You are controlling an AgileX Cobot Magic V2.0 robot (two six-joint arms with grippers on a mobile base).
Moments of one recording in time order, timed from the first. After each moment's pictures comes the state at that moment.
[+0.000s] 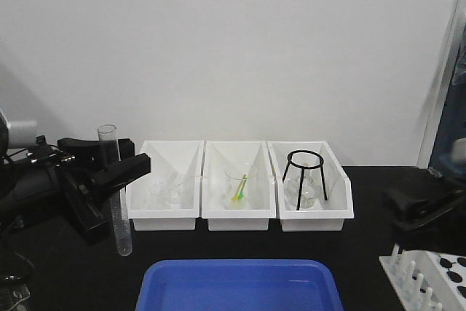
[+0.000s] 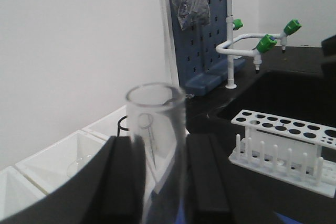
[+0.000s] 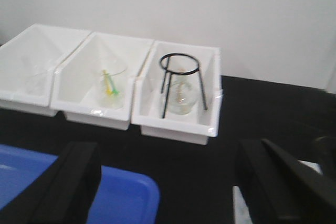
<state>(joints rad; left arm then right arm) -0.16 1.36 -0.94 1.20 -0.77 -1.06 0.22 1.09 -0.80 -0.09 0.11 0.03</state>
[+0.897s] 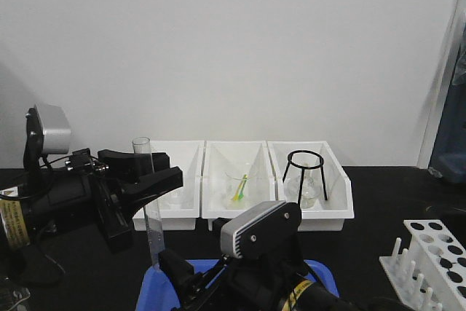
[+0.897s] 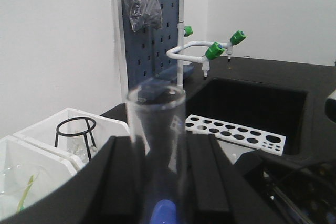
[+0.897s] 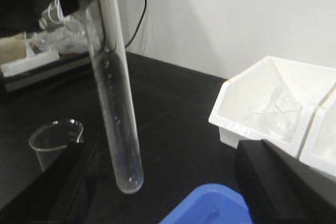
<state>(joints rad) -0.20 1.46 -0.97 1.20 -0.91 -1.11 0.72 1.56 -0.80 -0.08 -0.60 0.13</state>
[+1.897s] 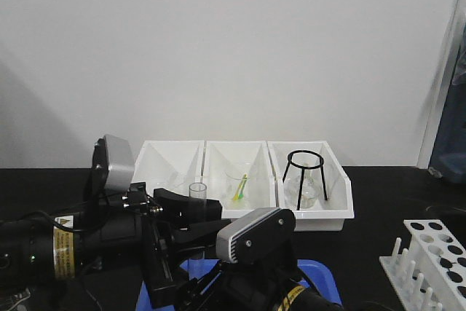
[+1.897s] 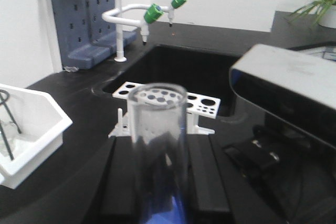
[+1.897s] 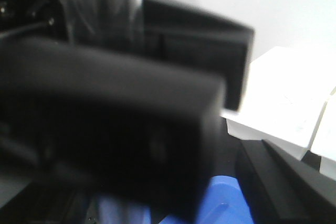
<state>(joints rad) -0.36 1.52 -0.97 1.32 -0.90 -1.18 0.72 1.59 -0.80 -0.10 -0.61 0.17</state>
